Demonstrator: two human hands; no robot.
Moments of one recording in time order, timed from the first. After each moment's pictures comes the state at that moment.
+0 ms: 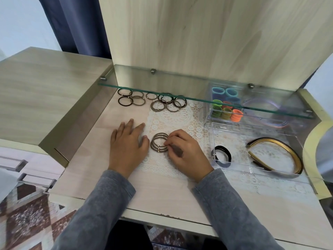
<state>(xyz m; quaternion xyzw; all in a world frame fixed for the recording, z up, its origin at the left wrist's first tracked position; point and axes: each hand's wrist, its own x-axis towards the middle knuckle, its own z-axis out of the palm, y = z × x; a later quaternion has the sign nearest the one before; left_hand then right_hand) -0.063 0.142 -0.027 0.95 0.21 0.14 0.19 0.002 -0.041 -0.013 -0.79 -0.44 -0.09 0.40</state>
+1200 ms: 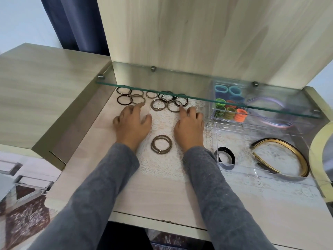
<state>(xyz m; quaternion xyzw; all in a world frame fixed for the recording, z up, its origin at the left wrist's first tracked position) -0.001 0.160 -0.007 0.92 0.25 0.16 0.27 0.063 0.006 -0.014 -0.96 -0.15 -0.12 0.18</state>
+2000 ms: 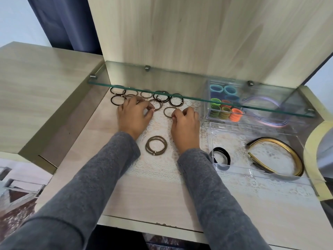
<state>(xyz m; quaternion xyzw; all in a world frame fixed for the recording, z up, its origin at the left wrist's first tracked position) 0.040 0.165 -0.014 0.95 0.16 0.21 0.19 0.064 0.006 -0.018 -0.94 -0.16 -0.20 0.24</state>
